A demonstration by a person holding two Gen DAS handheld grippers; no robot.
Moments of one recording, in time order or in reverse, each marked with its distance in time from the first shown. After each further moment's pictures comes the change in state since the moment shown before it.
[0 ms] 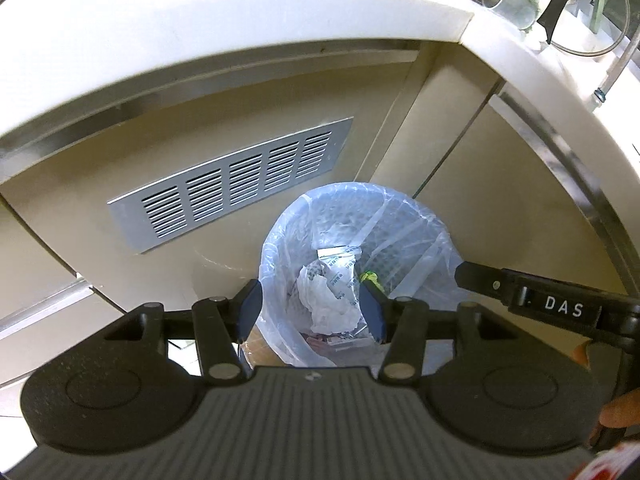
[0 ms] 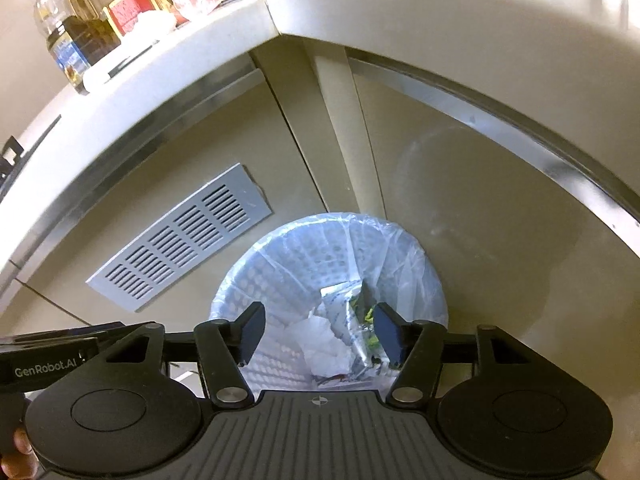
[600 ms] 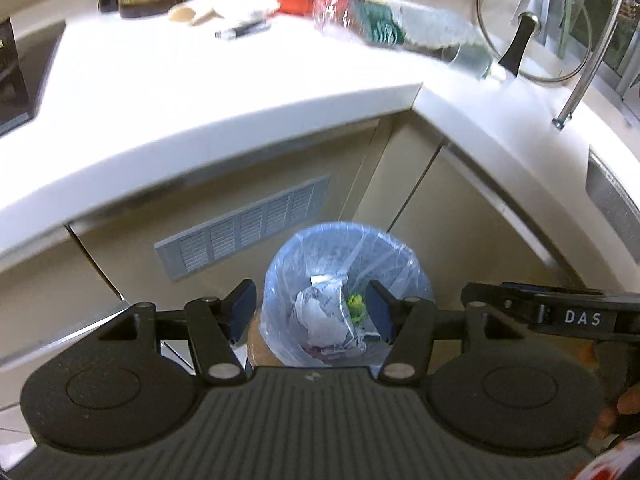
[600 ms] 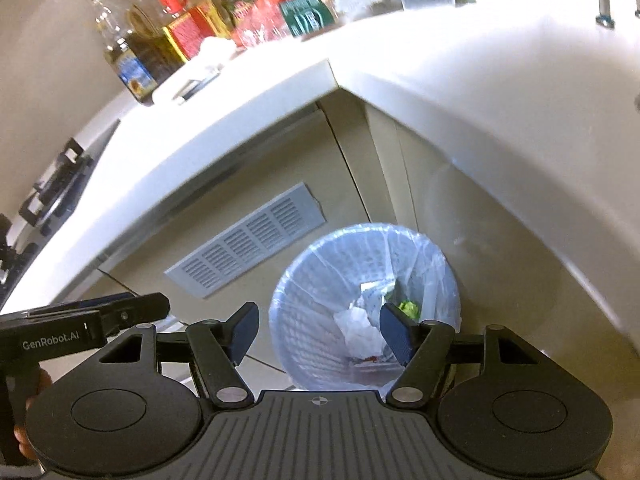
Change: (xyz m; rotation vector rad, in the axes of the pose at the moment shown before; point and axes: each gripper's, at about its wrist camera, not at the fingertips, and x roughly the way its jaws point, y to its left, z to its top) left arm -0.095 -0.018 0.012 0.037 -0.111 0.001; right arm -0.083 0.021 0.015 -0.048 0.005 0.110
